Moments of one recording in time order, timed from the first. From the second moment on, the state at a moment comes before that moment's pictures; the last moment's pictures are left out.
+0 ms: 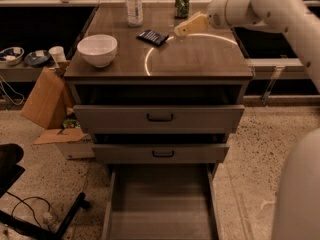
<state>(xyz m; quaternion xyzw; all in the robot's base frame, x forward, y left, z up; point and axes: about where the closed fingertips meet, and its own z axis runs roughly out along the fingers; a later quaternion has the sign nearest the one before) 0.819 -0.131 0.953 -0.37 0.73 0.11 0.57</state>
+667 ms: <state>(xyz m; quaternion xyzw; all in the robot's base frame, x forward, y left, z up) 0.881 -0.102 0.868 -0.30 0.78 0.16 0.53</state>
